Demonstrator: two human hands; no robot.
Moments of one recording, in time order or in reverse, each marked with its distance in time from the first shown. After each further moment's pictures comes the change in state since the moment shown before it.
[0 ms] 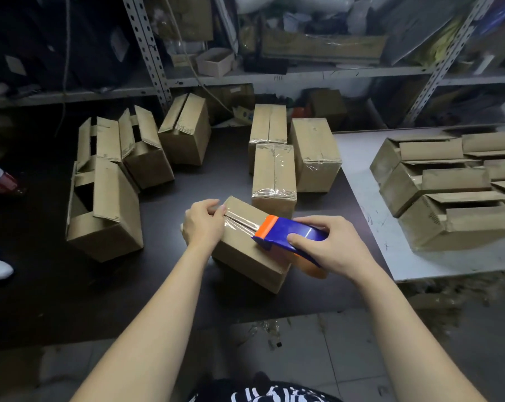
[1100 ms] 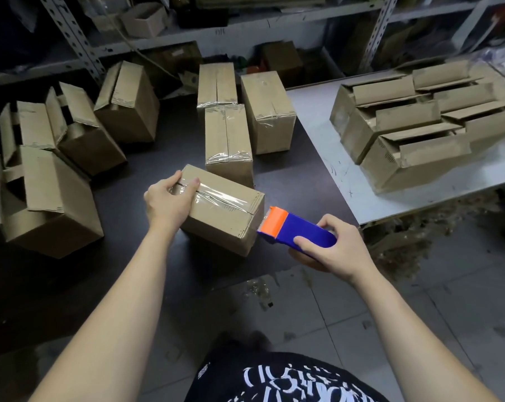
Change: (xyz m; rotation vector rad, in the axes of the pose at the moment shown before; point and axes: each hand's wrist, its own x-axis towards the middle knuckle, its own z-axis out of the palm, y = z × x) left_hand -0.020 -0.005 0.010 -0.136 -0.060 0.112; right_hand -0.090 0.093 -0.004 0.170 0.137 0.191
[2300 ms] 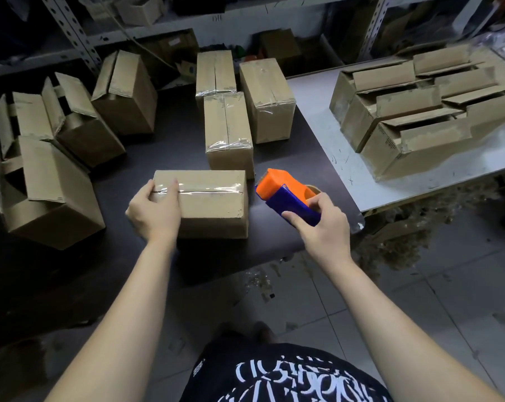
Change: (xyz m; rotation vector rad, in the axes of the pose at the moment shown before) left_hand -0.034 -0.017 -0.012 -0.088 0.315 -0.167; right_hand 0.008 -0.005 0.044 -0.125 0.359 -0.207
